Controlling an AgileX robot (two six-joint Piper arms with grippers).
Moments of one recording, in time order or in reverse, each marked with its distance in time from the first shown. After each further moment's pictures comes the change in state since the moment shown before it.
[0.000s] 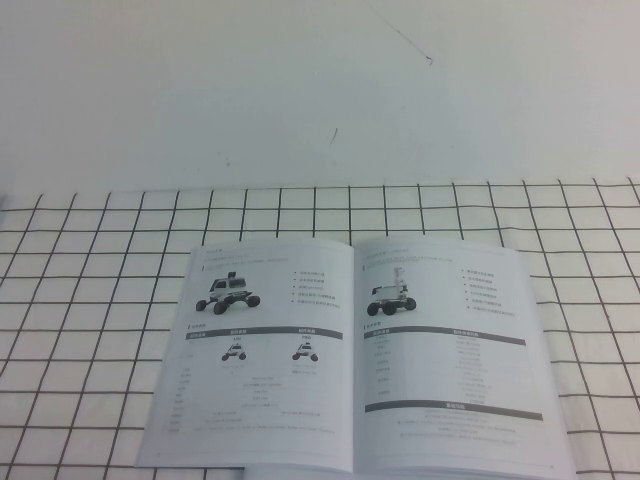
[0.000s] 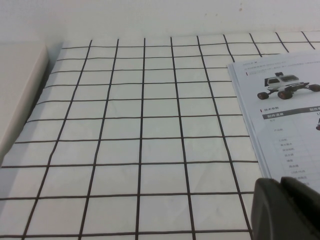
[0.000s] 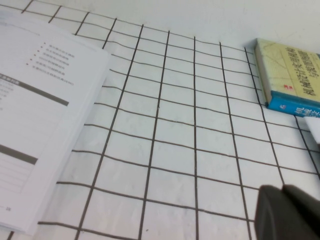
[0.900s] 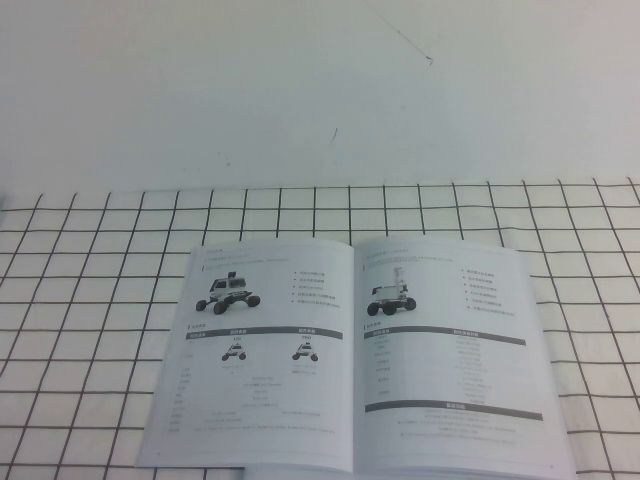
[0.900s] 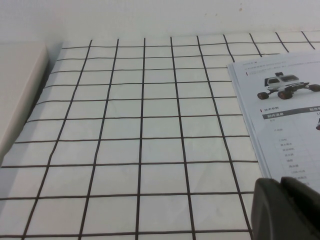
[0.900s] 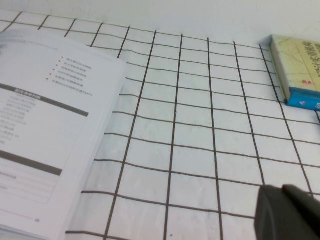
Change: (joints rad) right arm 0.000 0.000 0.000 0.094 0.000 -0.004; left arm 0.000 0.000 0.000 0.000 0.000 0.000
